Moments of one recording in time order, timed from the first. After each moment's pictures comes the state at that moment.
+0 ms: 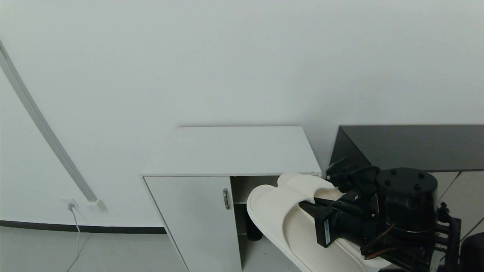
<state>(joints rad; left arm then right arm) 0.00 0.00 0.00 0.00 0.02 -0.01 0.81 1.67 -0.55 -0.82 -0.13 0.11</state>
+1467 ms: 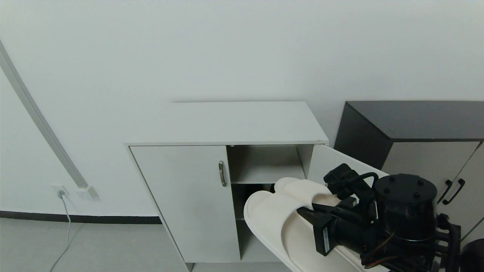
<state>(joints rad) 0.00 0.00 0.00 0.00 0.02 -0.02 0.83 1.68 -0.53 -0.84 -0.12 0.11</state>
